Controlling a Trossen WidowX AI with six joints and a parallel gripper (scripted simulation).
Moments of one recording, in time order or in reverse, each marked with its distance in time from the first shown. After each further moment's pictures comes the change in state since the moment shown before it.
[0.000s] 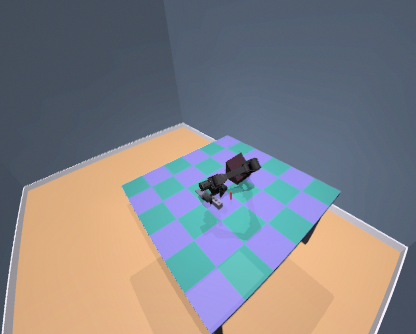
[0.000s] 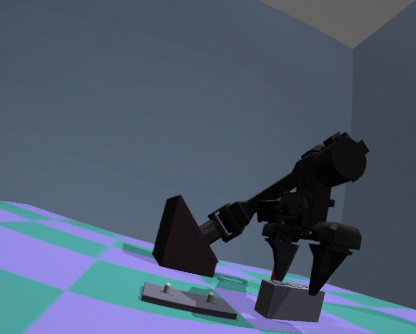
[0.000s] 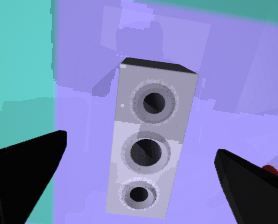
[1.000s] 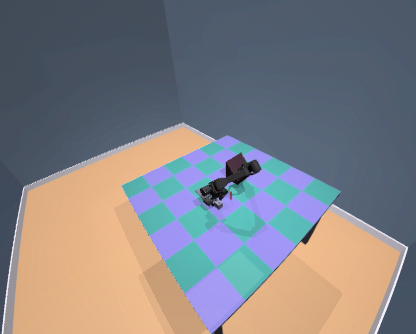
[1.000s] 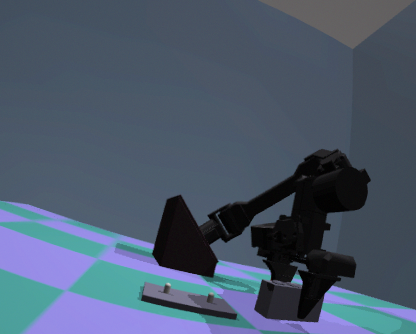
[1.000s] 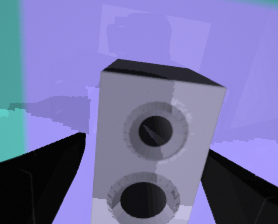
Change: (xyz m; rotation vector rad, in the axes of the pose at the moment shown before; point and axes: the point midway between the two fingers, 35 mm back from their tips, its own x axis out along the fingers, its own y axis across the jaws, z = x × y) arm 0.038 -0.003 -0.002 0.000 0.004 -0.004
